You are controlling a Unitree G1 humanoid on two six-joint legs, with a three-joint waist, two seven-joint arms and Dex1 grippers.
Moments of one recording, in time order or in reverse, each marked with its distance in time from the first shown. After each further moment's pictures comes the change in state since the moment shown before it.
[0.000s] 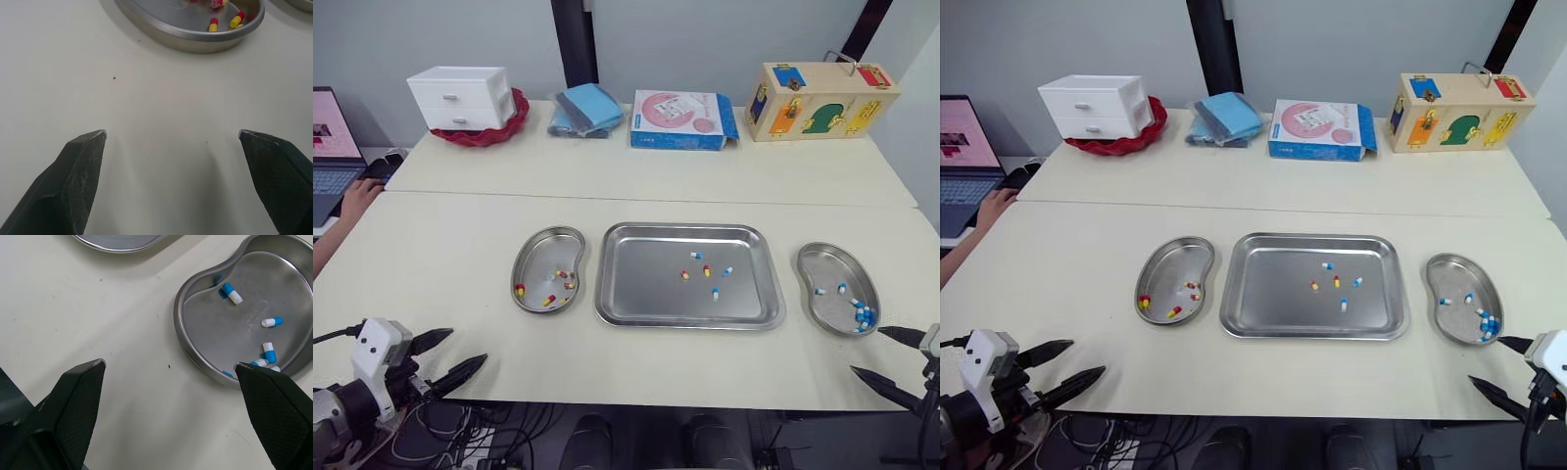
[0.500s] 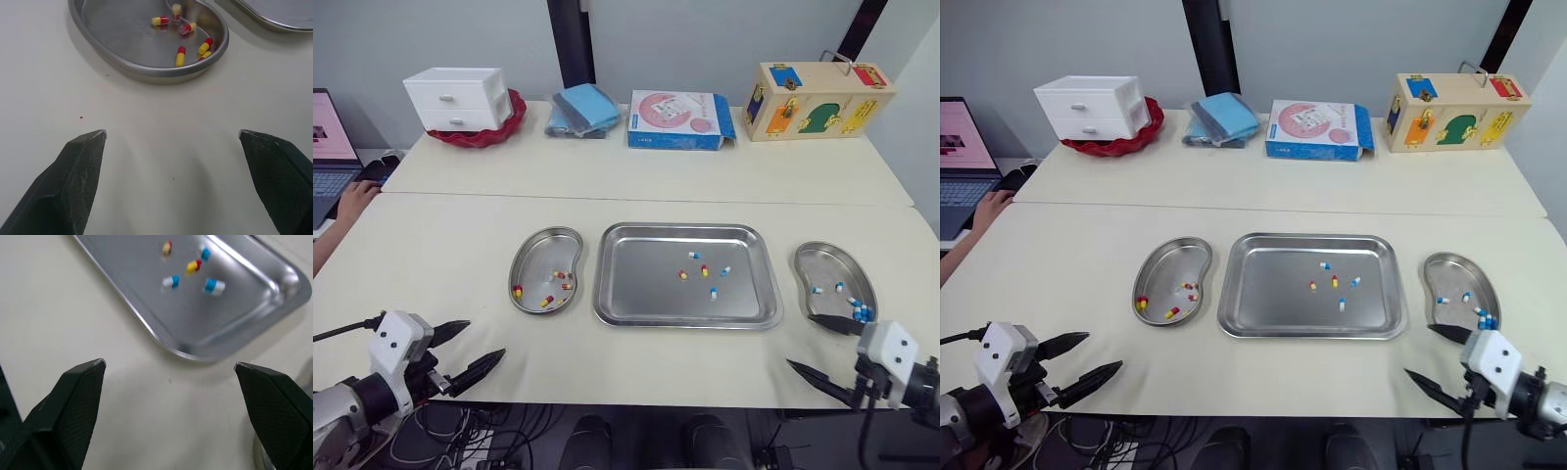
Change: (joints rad) left arm 0.037 -0.024 0.008 -0.229 -0.012 0.114 0.078; right arm -0.147 0.133 0.273 -0.153 0.025 -0.084 -0.099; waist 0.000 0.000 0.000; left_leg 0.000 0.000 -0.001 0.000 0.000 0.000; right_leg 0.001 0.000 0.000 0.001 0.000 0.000
